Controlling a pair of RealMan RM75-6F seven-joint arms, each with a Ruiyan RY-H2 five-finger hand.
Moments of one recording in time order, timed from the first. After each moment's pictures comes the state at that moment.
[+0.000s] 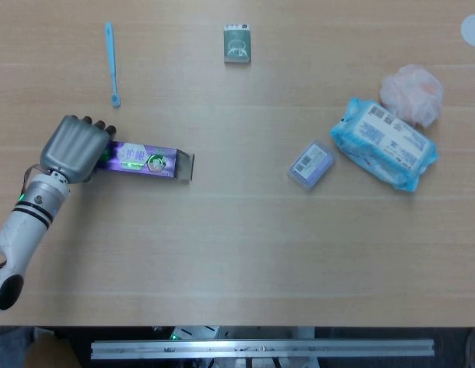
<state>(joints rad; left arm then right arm) -0.59 -1.45 -0.02 -1.28 1.29 0.91 0.44 0.05 -1.01 0.04 -1.62 -1.59 1.55 0.14</state>
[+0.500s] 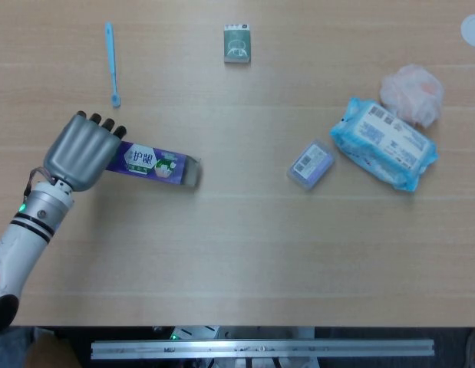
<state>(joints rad) -0.59 -1.29 -0.02 -1.61 1.27 1.02 0.78 0.05 -1.02 0.04 -1.61 -1.60 1.56 0.15</state>
